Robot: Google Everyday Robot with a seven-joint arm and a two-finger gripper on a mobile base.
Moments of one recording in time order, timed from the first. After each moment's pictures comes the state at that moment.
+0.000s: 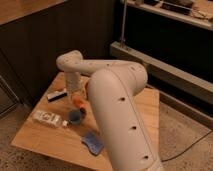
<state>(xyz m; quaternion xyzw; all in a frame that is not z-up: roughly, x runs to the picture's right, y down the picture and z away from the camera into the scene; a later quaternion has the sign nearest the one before) -0.173 0.067 0.859 -0.36 0.20 0.45 0.79</state>
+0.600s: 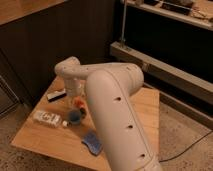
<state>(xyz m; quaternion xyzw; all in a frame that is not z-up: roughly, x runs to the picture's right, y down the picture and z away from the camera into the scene) -0.173 0.079 0.882 -0.33 0.20 0.45 0.81</state>
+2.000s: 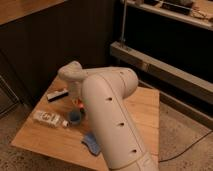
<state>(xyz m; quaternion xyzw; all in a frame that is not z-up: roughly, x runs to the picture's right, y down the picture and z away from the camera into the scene) -0.171 0.086 0.925 -0.33 0.21 0.46 0.80</state>
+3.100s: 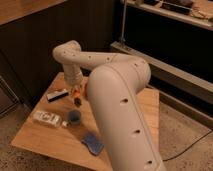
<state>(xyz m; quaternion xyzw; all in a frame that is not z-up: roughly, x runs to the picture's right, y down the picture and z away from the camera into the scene) -0.158 0.033 0.798 -0.35 0.20 0.46 0.79</state>
